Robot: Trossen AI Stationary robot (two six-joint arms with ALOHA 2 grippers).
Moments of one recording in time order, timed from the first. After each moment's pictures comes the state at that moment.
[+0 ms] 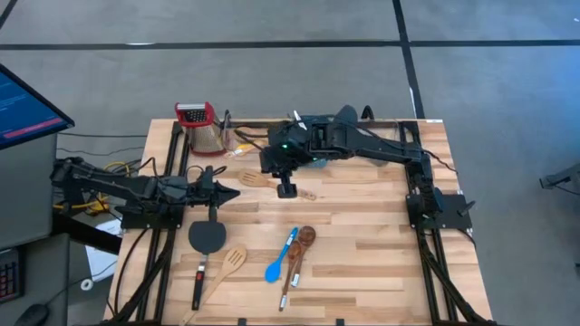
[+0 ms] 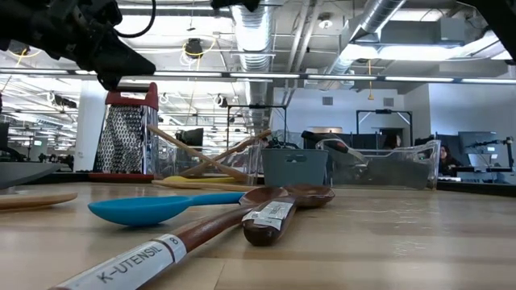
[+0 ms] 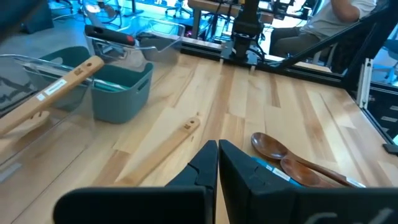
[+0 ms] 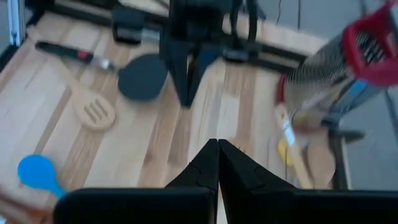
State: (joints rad) left arm -0.18 0.57 0.26 0.04 -0.38 -0.24; right arm -0.04 2.07 2.33 -1.01 -0.03 -0.29
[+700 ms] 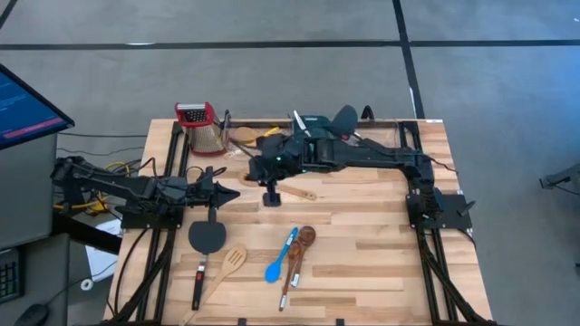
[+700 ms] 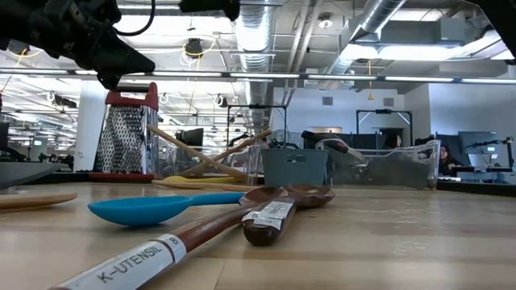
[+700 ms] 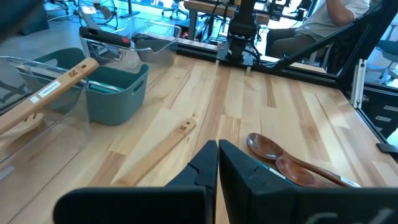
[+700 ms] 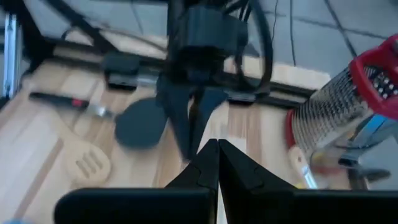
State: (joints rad) left arm -0.20 0.57 0.26 0.05 -0.38 -0.24; right arm -0.01 2.06 2.10 -0.62 -0.03 -0.22
